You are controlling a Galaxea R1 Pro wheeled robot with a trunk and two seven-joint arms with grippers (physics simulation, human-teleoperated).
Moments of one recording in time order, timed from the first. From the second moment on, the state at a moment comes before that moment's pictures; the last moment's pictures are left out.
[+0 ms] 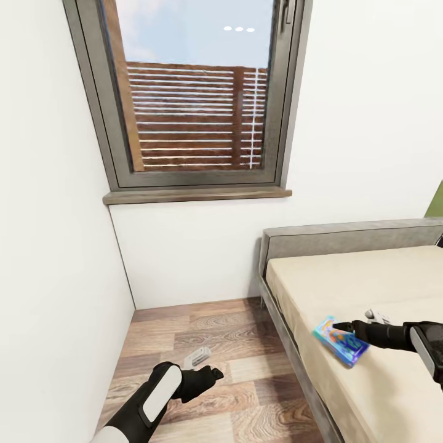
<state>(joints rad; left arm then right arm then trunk) -0.48 -0.11 -0.35 -0.74 0.94 0.61 0.26 -0.65 -0.45 -0.23 -0.70 -0.07 0.82 0.79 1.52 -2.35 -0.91</state>
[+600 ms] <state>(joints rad) -0.48 -0.11 -0.35 -0.74 0.94 0.61 0.26 -0.65 -0.43 -0.22 -0.72 -0.07 0.82 0.80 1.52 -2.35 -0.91</state>
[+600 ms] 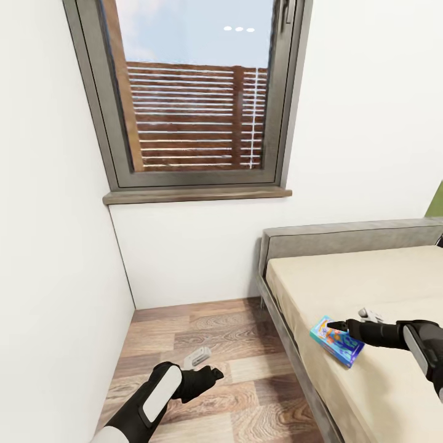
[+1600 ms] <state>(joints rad) -0.48 -0.11 -0.35 -0.73 0.94 0.61 0.26 -0.65 -0.43 -0.17 -0.73 -0.07 0.81 0.80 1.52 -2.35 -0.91</state>
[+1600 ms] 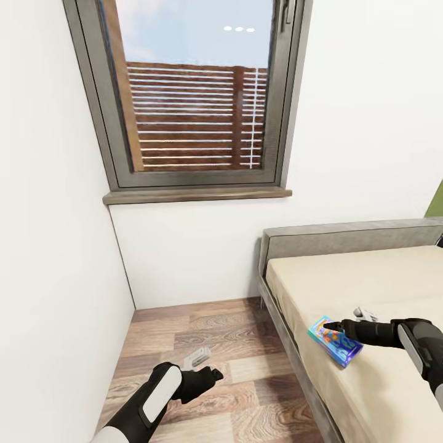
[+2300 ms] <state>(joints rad) -0.49 -0.15 -0.38 -0.71 0.94 0.39 0.23 -0.65 -0.44 -0.33 -0.96 -0.07 0.78 0.74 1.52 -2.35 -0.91</state>
